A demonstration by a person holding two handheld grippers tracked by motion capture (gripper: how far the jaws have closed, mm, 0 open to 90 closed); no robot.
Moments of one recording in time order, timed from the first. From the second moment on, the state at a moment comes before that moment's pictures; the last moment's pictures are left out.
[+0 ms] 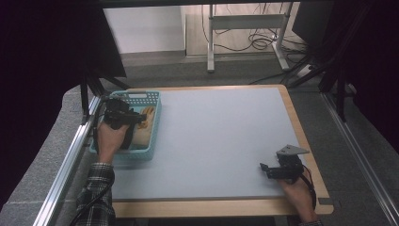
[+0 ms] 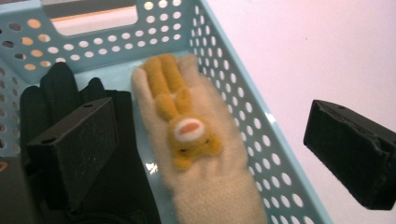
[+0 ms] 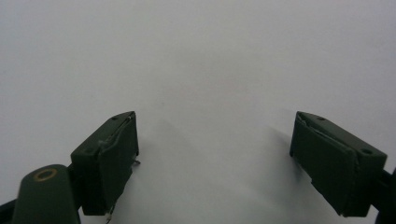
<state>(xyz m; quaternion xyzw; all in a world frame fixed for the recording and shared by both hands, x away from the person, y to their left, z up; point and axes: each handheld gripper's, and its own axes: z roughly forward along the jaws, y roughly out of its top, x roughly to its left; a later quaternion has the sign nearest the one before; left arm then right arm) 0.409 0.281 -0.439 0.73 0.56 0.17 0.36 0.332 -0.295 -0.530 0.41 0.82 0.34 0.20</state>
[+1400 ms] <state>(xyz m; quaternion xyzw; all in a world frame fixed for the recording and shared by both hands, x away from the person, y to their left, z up) 0.355 0.219 -0.440 0.78 0.45 0.18 0.39 0.332 -0.295 -0.530 0.41 0.82 0.34 0.20</state>
